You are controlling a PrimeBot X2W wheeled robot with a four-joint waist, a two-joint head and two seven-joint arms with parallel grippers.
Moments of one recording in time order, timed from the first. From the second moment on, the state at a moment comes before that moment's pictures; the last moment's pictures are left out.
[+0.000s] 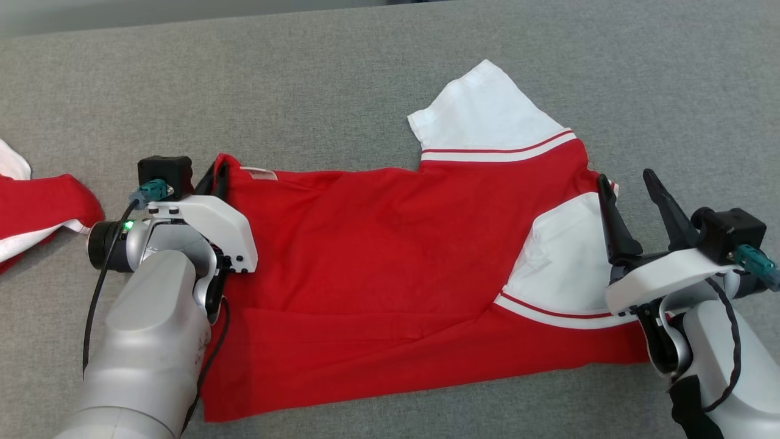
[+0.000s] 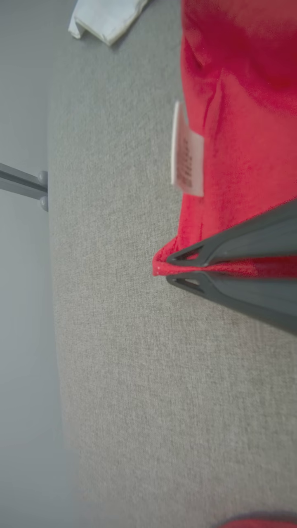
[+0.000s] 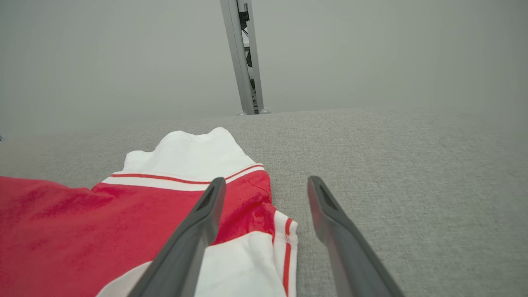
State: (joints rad) left arm -0.82 0.07 -0.24 1.13 -0.30 -0.02 -0.17; right arm -0.46 -0.15 0.15 0.53 0.32 0.13 -0.26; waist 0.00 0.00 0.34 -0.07
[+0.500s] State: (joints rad) left arm -0.84 0.05 -0.26 1.14 -0.34 -0.01 -0.25; right arm -0.80 -0.22 0.31 0.73 0.41 0.13 -0.14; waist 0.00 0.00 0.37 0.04
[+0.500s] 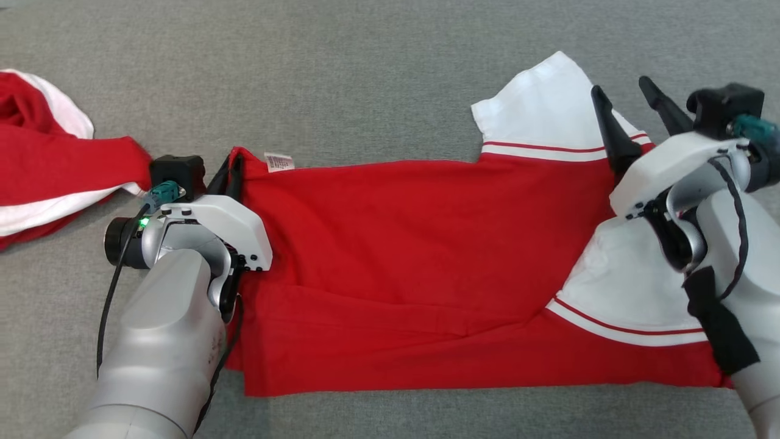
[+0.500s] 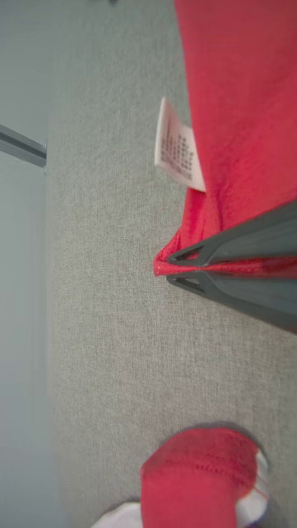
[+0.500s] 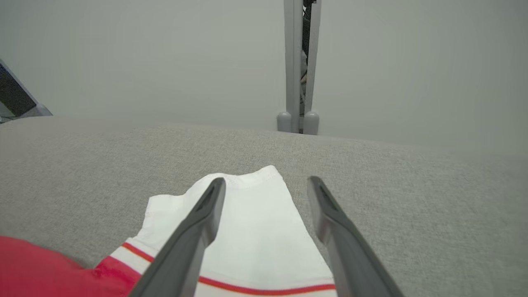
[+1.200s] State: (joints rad) left arm -0.83 0.05 -0.62 0.93 -0.65 0.05 -0.26; right arm -1.15 -0.34 0.42 1.07 0.51 0.13 0.16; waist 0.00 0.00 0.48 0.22
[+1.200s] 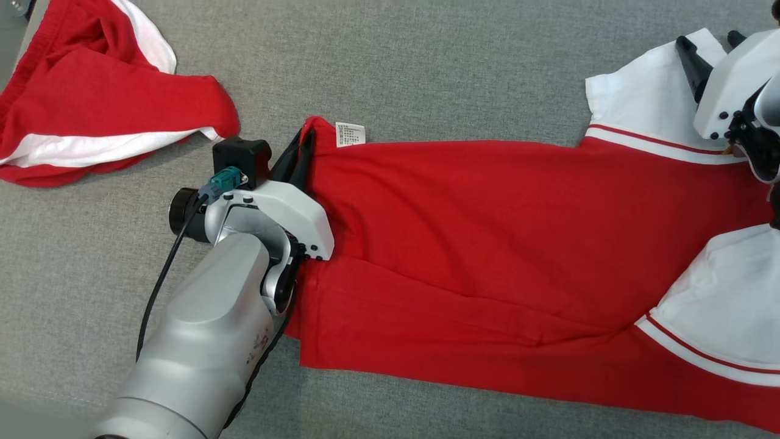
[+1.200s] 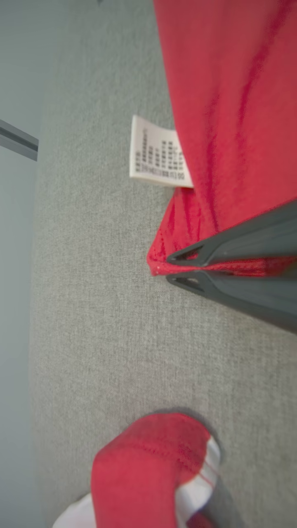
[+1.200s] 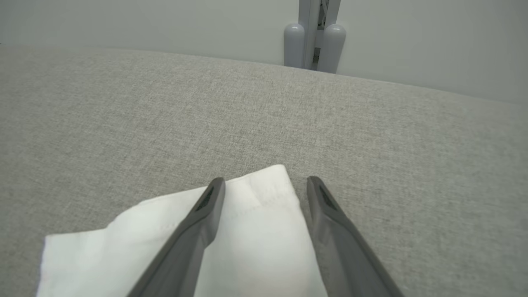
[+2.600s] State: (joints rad) left arm -0.55 0.09 -0.38 0.76 -0.52 0.10 -0.26; right arm -0.62 -0.32 0.34 0.72 0.51 0.13 -0.26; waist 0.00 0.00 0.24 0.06
